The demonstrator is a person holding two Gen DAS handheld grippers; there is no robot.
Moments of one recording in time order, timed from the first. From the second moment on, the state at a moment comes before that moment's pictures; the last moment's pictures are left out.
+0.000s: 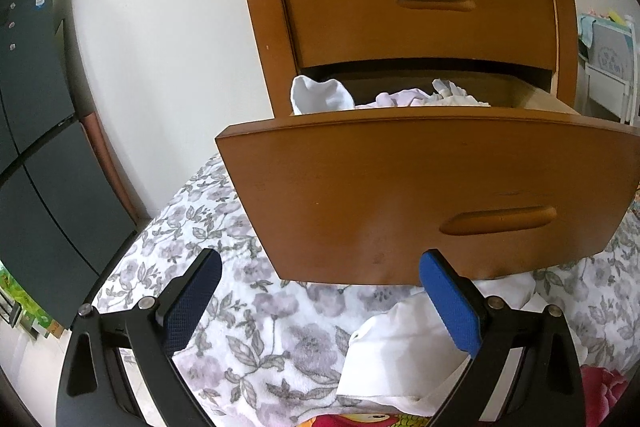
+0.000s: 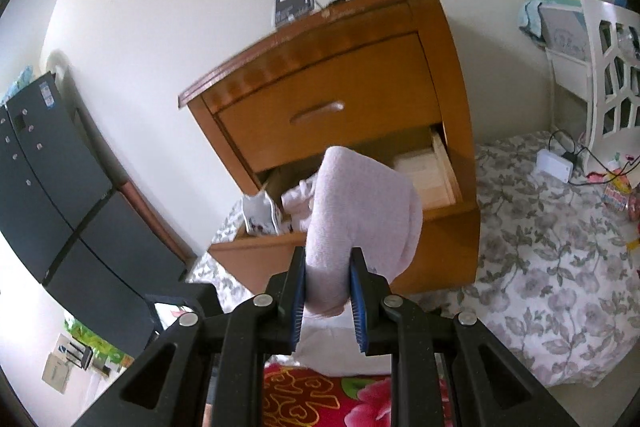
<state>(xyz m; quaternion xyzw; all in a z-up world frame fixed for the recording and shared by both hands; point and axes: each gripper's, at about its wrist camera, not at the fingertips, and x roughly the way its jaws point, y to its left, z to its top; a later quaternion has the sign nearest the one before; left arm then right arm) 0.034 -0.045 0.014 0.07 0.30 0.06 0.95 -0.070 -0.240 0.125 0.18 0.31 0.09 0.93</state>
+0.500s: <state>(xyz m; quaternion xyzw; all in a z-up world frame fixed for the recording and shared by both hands) 0.033 -0.043 0.015 0.07 0.30 0.06 0.95 -0.058 -0.219 0.084 0.15 0.37 0.10 0.91</state>
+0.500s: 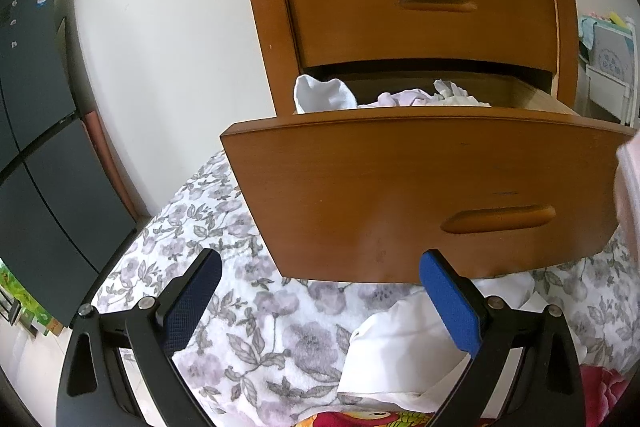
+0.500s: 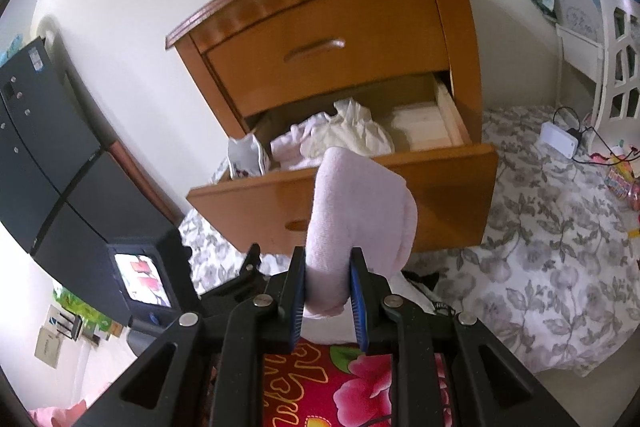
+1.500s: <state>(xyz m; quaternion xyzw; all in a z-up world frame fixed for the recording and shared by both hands) 0.034 -0.047 0.013 0.07 0.31 0.06 0.95 -0.025 -0.205 0.003 0.15 0.48 0.08 0.86</state>
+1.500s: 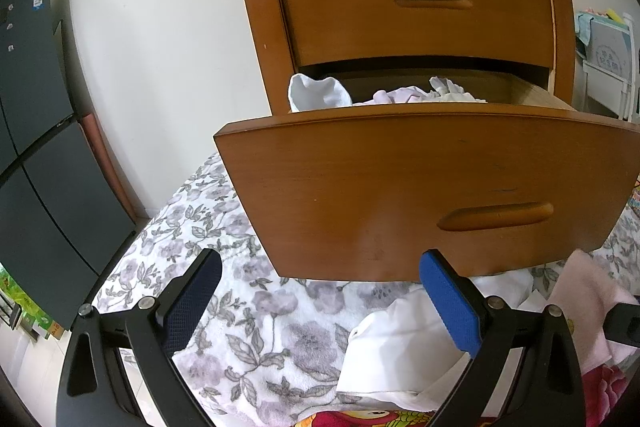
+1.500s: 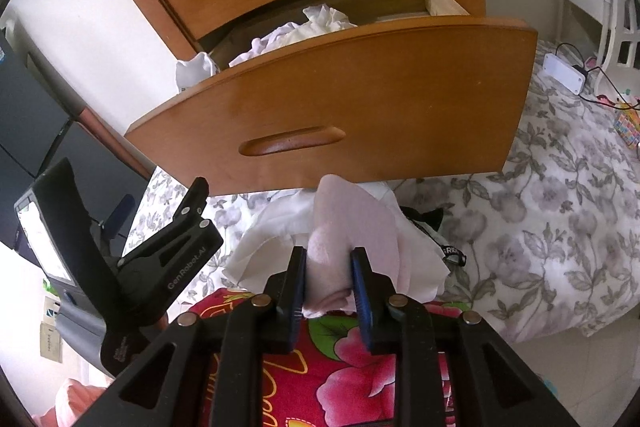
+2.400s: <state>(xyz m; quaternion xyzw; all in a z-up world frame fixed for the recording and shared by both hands) 0.031 -0.045 0.015 0.06 0.30 0.05 0.95 -0.030 -0.215 0.008 0.13 0.45 0.03 0.88</state>
